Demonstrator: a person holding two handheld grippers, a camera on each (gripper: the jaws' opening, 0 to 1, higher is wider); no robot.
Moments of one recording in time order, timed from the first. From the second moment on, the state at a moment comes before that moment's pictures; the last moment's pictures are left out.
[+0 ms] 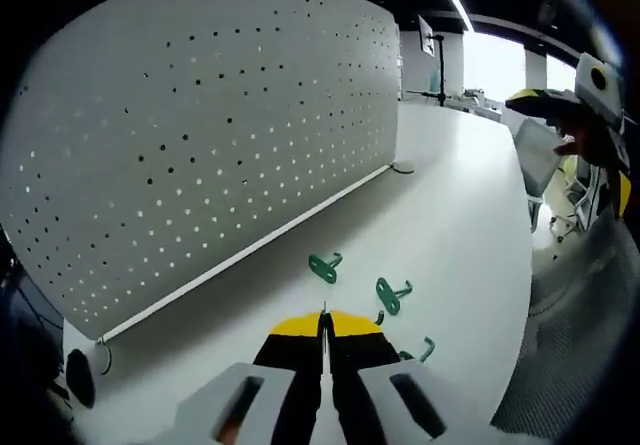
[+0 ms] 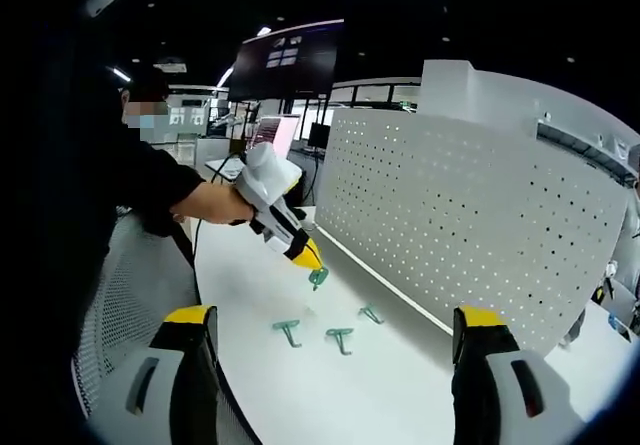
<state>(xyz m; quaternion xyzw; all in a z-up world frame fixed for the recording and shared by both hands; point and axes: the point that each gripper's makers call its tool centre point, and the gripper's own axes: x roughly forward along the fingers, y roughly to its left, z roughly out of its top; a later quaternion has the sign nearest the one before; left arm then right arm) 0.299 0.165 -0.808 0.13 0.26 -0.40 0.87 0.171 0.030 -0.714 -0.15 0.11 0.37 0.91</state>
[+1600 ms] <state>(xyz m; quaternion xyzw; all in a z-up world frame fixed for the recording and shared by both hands) 0.239 0.091 -0.685 0.01 0.16 -0.48 0.86 0.193 0.058 -0.670 -0.10 0.04 0.30 0.95</state>
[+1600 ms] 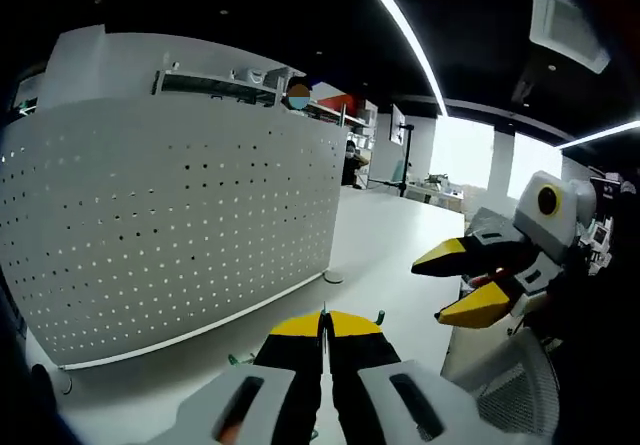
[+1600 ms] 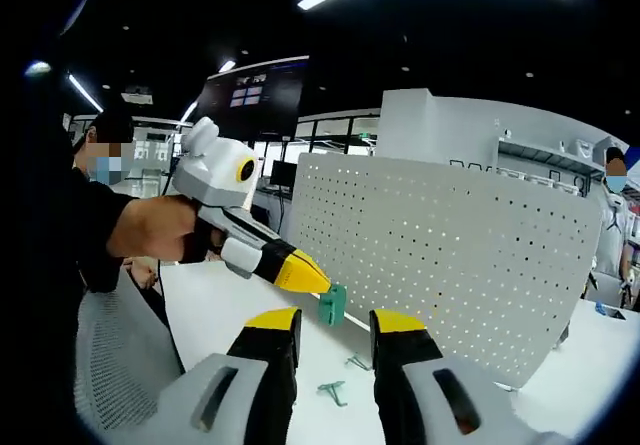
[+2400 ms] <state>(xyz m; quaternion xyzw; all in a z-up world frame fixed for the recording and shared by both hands) 0.227 0.070 -0.670 -0.03 0.17 -0.52 0.84 0.210 0.061 -0.677 -0.15 0.03 0.27 0.95</state>
